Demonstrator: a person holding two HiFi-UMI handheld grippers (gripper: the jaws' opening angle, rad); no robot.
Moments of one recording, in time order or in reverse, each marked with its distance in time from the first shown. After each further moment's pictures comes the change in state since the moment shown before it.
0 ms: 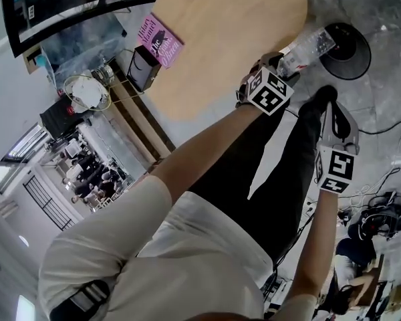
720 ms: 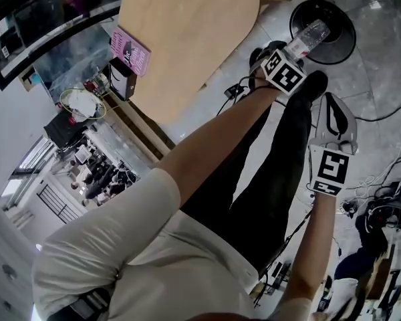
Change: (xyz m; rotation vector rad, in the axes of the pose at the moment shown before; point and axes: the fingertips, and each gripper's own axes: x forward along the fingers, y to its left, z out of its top) left arm 0.157 -0.060 -0.001 0.004 0.233 0.003; right arm 0.006 -0.080 -0.042 -0.013 -0.011 -0.037
